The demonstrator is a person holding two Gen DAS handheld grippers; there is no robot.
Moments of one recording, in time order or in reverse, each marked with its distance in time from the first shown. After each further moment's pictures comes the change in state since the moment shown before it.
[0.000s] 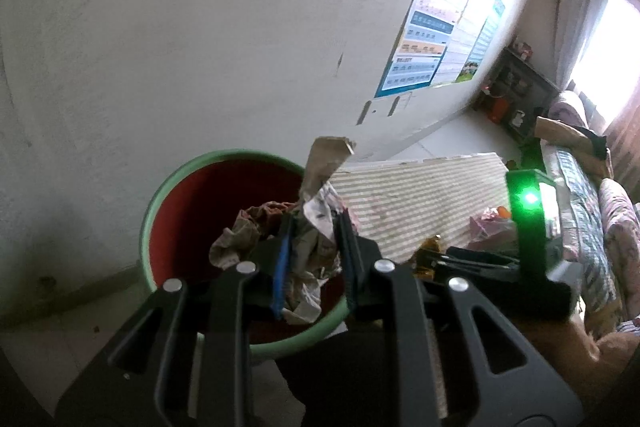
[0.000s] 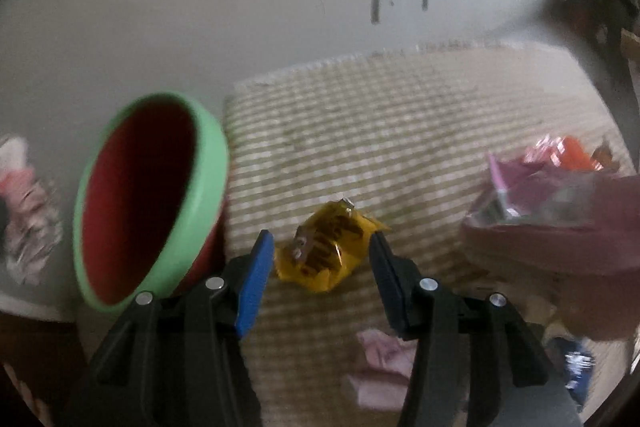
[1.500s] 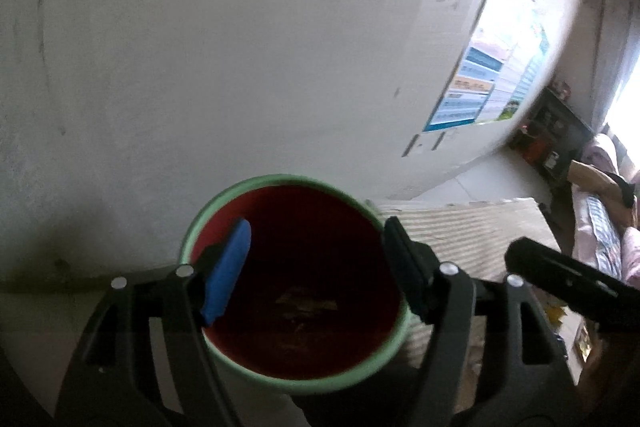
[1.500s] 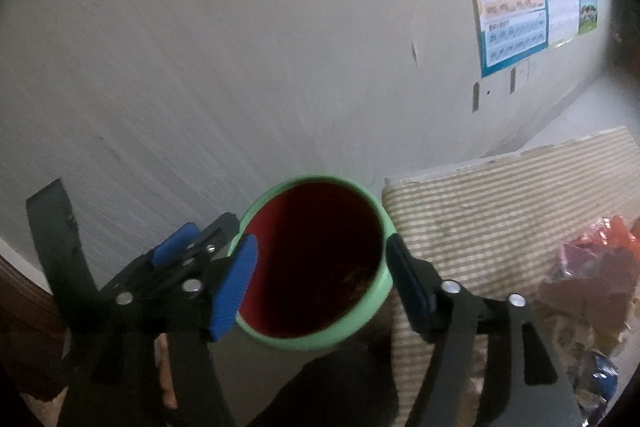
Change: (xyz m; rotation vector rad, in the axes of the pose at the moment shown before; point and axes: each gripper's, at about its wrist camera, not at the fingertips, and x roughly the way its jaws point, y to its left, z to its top) left arm -0.008 0.031 0.008 -0.117 -0.089 0.118; right arm -0.119 0.066 0.004 -0.102 -0.270 0.332
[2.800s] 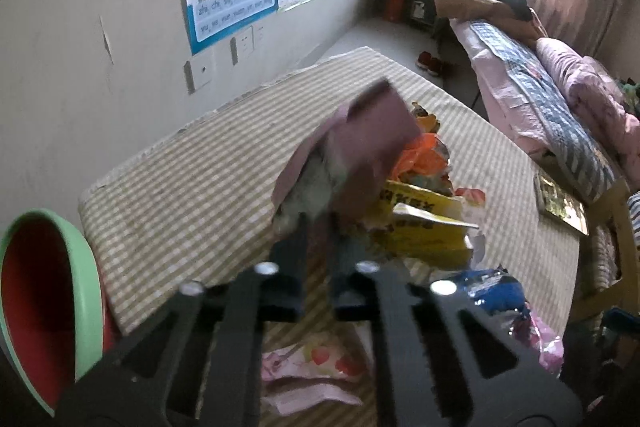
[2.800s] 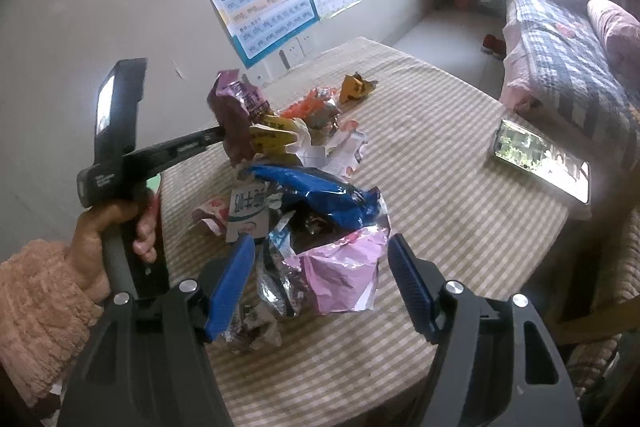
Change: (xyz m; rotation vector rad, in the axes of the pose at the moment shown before) left arm 0.091 -0.268 -0.096 0.550 0.250 -0.357; right arm -0.191 -0.166 -0.195 0.376 -0.112 -0.432
